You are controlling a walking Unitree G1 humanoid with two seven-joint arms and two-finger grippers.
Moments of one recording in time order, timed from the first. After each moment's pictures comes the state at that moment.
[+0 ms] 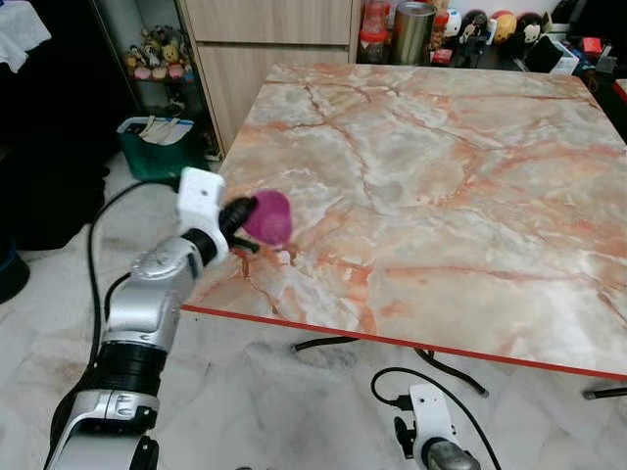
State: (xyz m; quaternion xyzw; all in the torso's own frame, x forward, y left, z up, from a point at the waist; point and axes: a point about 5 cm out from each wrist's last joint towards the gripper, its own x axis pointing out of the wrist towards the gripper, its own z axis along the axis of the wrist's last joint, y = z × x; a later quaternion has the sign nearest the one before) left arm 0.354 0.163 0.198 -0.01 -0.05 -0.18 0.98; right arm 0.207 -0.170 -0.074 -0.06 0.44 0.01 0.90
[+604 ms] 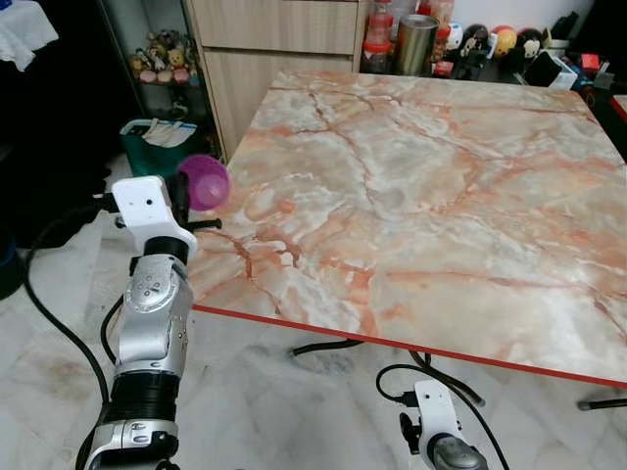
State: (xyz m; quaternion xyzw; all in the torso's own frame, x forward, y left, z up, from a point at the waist) left arm 0.336 0.191 0.199 -0.03 -0.20 0.07 0.98; right arm 0.213 -0.176 -0.070 -0.07 0.43 0.01 0.90
